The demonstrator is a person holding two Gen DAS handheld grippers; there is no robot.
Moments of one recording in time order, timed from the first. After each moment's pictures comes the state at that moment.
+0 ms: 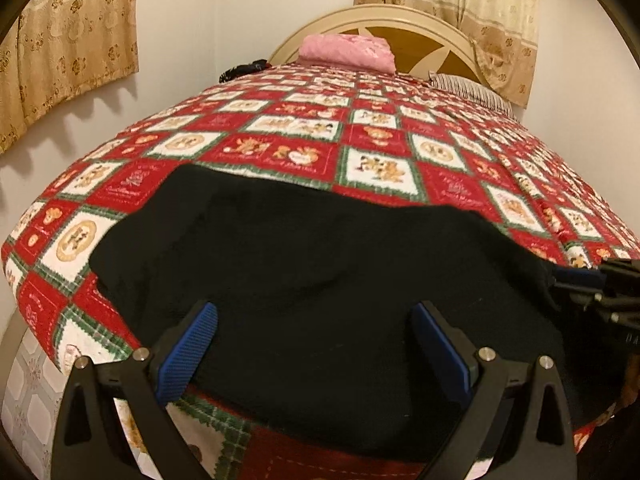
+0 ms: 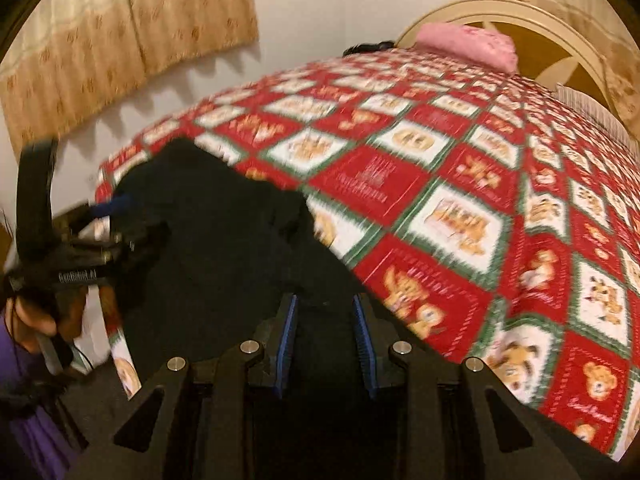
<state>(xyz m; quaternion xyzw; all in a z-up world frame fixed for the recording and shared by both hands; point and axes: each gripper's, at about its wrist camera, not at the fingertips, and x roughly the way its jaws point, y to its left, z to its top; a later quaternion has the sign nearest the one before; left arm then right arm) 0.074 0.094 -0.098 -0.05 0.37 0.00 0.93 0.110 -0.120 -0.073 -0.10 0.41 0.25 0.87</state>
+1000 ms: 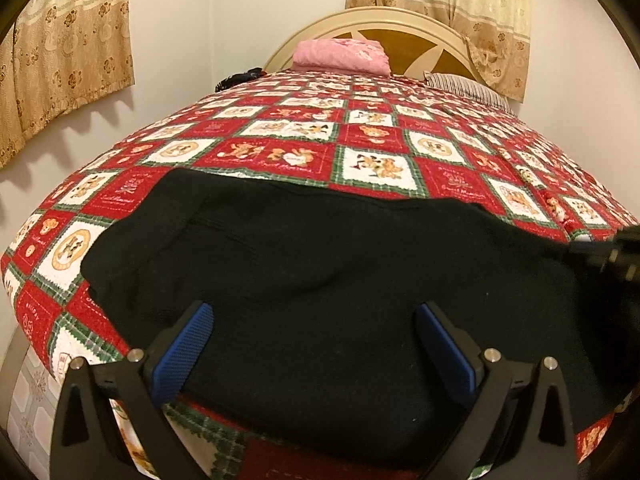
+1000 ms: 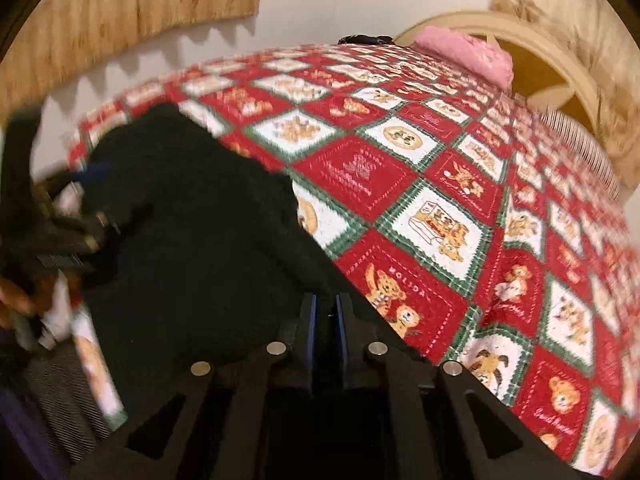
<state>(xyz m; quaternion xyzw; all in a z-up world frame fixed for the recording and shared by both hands) 0.075 0.092 -0.103 -0.03 0.35 0.00 0.94 0.113 -0.119 -0.062 -0.15 0.41 0.21 0.88</state>
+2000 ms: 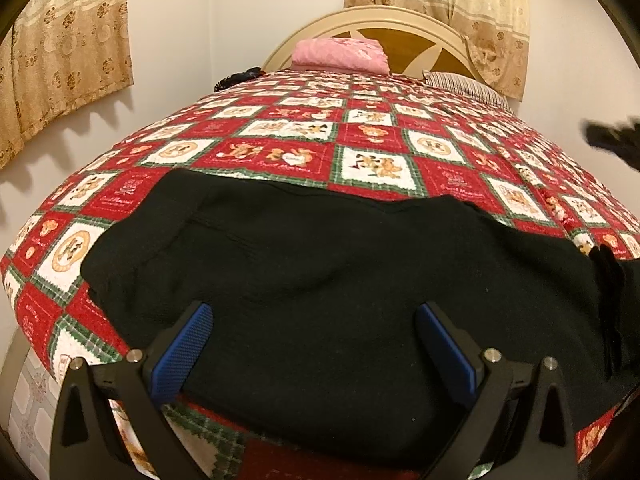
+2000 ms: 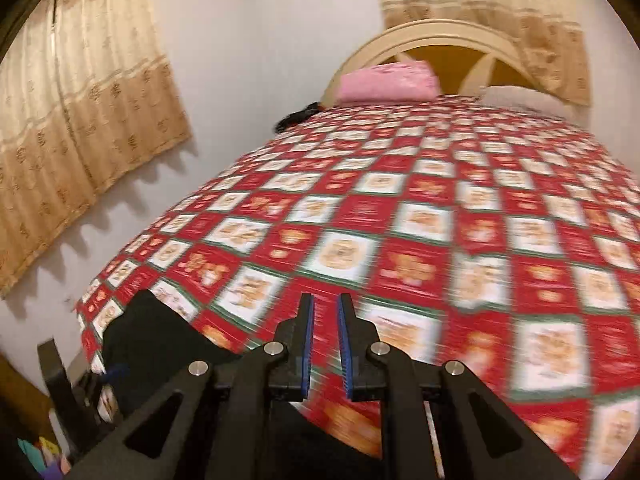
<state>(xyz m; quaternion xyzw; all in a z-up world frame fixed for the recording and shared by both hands) 0.074 0.089 -0.101 -0.02 0.36 0.00 0.93 0.155 -0.170 0.013 0.04 0.32 0.14 0.94</state>
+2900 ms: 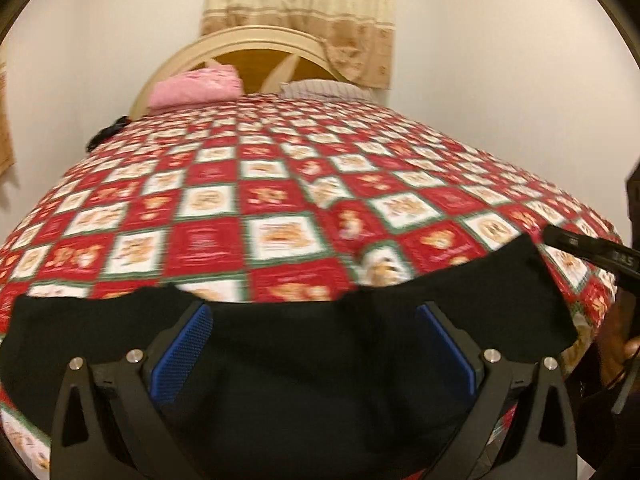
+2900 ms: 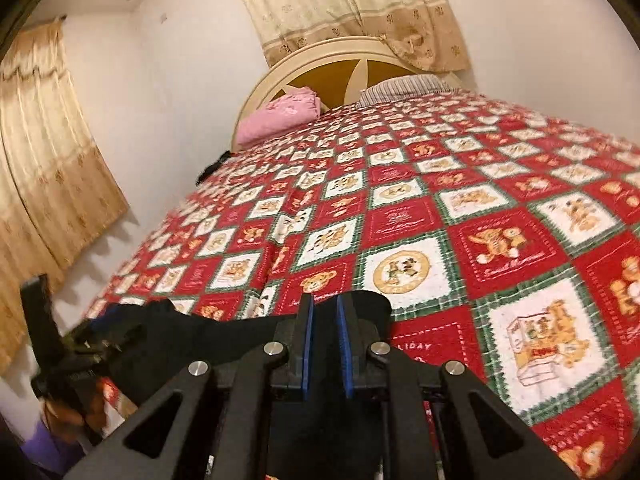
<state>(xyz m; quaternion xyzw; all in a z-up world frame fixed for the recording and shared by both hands) 0.060 -0.098 -0.038 0.04 0.32 -0.22 0.92 -0.017 -0.349 -0.017 0.17 0.27 0.02 0.95</state>
